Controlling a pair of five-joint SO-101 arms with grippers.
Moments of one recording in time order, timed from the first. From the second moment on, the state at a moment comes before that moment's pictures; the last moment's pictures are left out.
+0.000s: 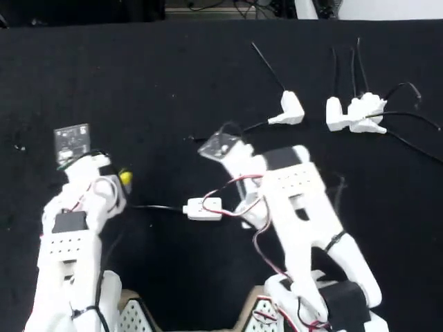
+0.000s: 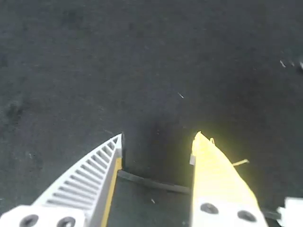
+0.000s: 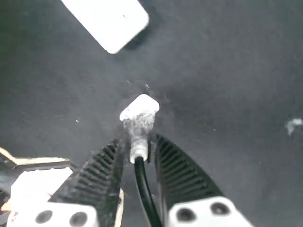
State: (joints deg) left arm -12.7 -55.5 74.8 36.3 2.4; right arm -17.5 -22.4 41.8 80.7 36.4
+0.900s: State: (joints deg) left arm -10.6 -30.2 68.4 36.8 1.8; right arm -26.8 -22.4 36.3 79.3 30.3
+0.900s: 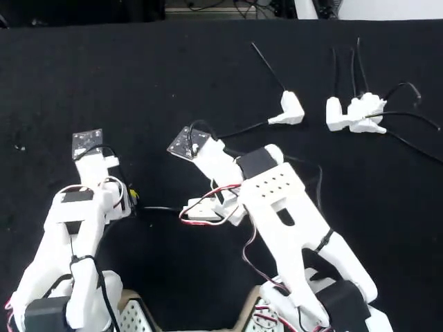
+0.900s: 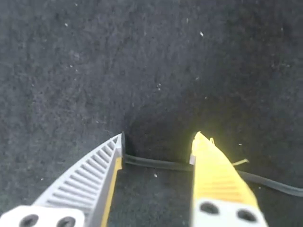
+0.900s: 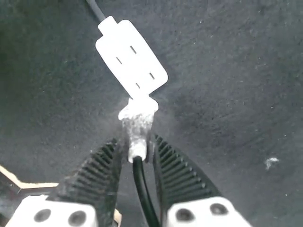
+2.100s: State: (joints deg) left arm -3.5 -30.3 68.1 40.2 -0.9; right arm -27.9 -7.0 27.7 84.2 28.9
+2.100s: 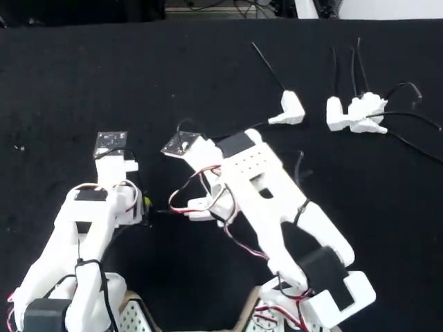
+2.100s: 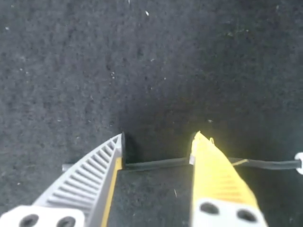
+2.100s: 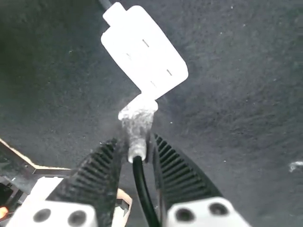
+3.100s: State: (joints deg) left arm 4.2 -30.5 67.6 42.9 -4.1; right arm -27.3 -5.2 13.2 93.8 33.6
